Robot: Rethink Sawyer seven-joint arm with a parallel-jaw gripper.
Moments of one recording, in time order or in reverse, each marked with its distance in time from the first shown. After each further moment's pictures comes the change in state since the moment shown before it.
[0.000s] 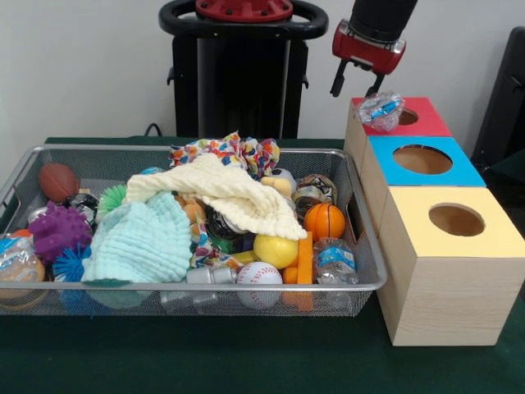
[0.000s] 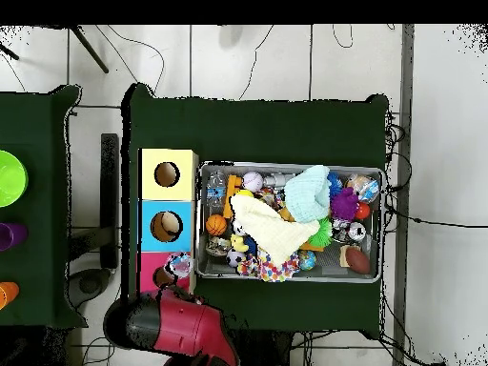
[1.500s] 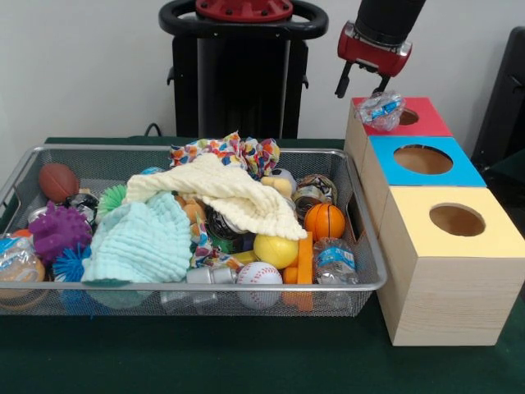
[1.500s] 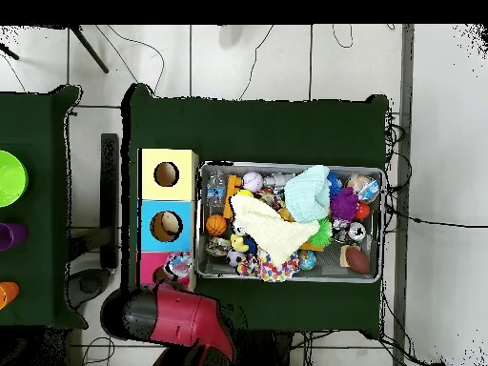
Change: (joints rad) arm 0.006 0.020 -0.001 -0.051 0.000 0.073 0.000
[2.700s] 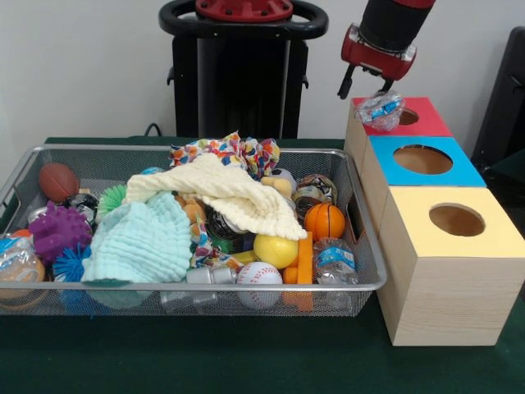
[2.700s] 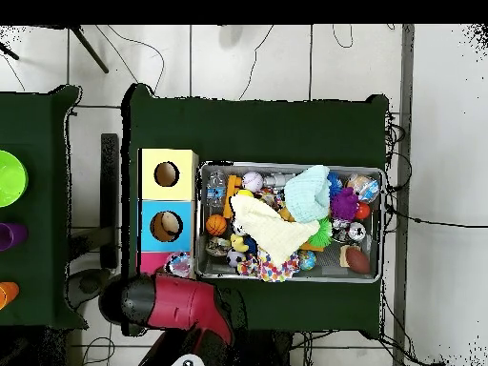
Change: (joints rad) arm -0.001 0.037 -0.005 -0.086 -0.028 0.118 0.000
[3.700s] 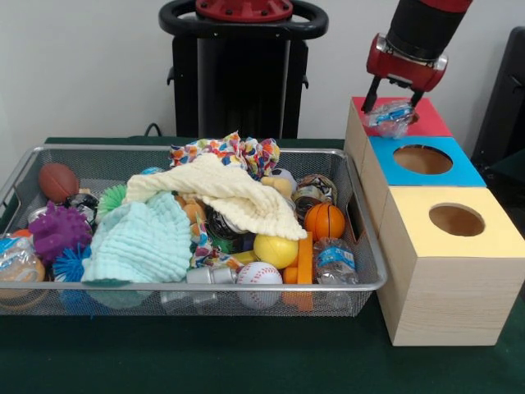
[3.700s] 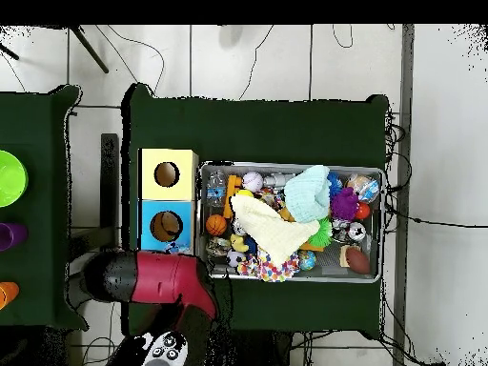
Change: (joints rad) arm 0.023 0.035 0.000 -0.148 -0.001 0.038 0.000
